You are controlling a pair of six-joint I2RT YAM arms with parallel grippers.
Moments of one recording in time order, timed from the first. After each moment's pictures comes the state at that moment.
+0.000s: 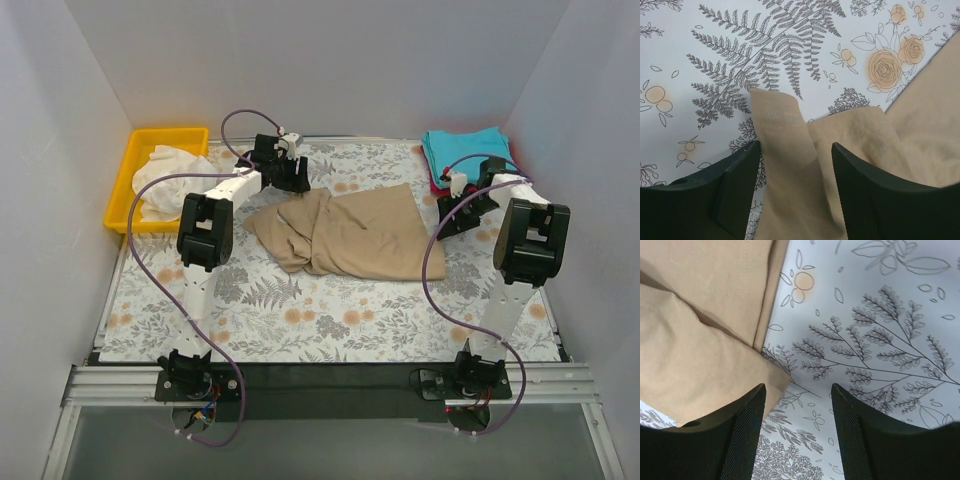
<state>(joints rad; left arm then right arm) -0.28 2.42 1.93 -0.25 0.39 -0.04 -0.14 2.05 1.49 -0.84 -0.48 -0.58</state>
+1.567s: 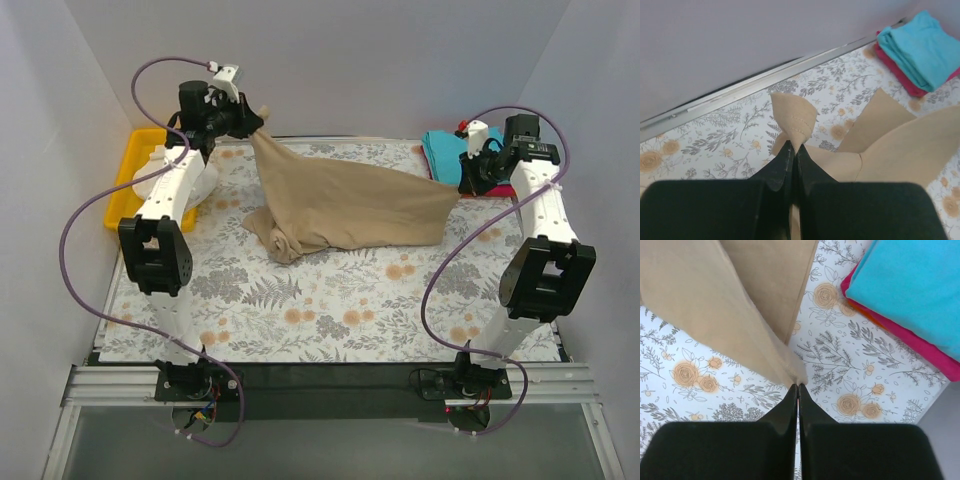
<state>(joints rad) -0.11 2.06 1.95 -0.24 0.54 -0.07 -0.14 1.74 1.65 -0.91 -0.48 -0.60</state>
